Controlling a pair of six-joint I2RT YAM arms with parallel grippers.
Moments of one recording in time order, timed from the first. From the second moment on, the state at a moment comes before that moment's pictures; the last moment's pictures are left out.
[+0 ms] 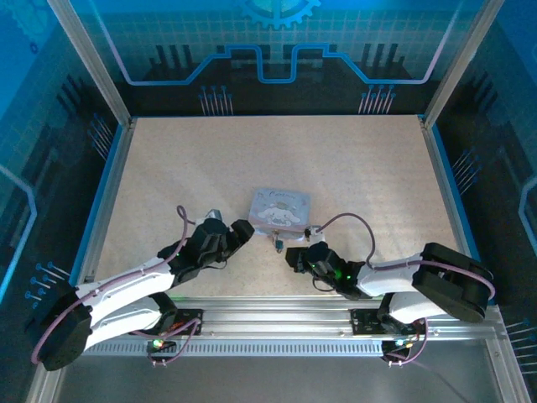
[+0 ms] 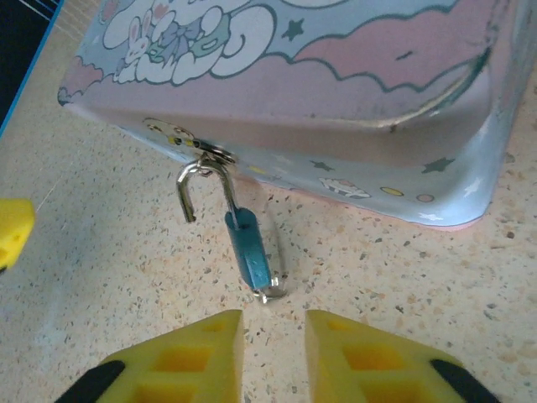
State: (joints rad) left arm -0.70 1.00 0.40 -0.05 -0.06 -1.31; right arm 1.03 1.35 0.26 0.50 0.28 0.89
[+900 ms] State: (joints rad) left arm -0.46 1.48 0.73 -0.14 0.27 -0.92; right arm 0.74 1.24 0.29 0.47 -0.17 0.69
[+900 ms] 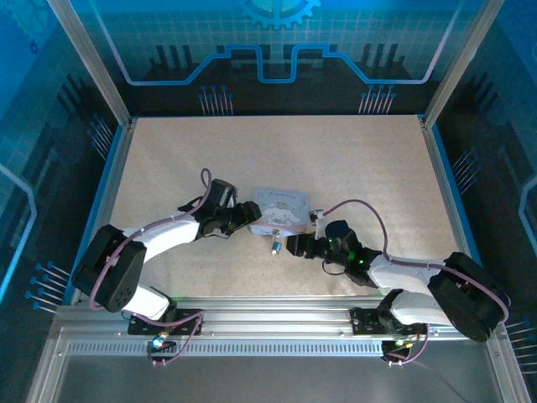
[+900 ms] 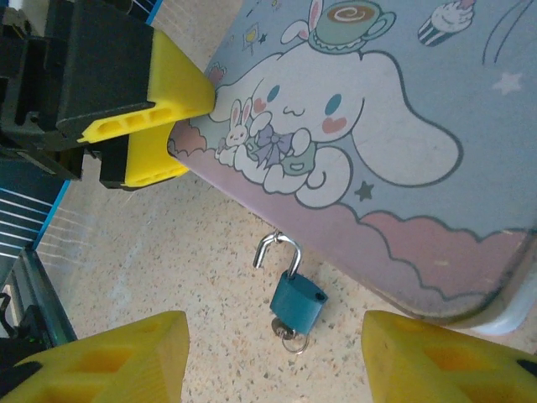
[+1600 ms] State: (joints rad) left arm -0.47 1.38 0.56 0.02 0.27 -0.99; right arm 0.59 1.43 0.39 0.55 -0.38 0.56
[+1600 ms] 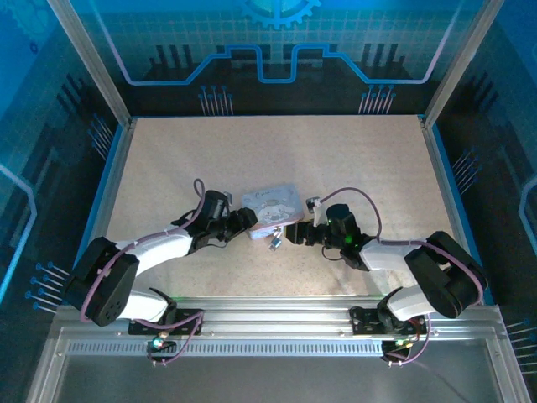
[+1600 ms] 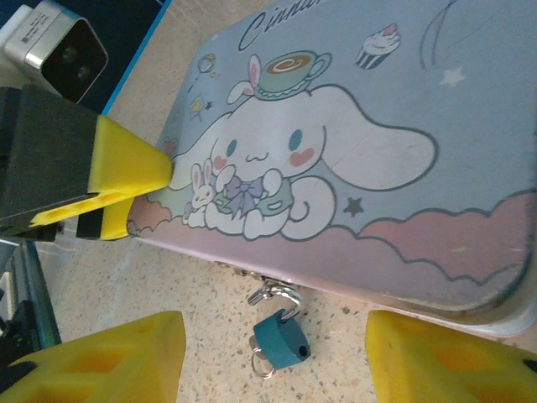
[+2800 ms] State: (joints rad) left arm -0.48 1.37 0.55 0.03 0.26 -1.01; right arm 0.65 1.80 0.36 0.99 -0.41 0.68
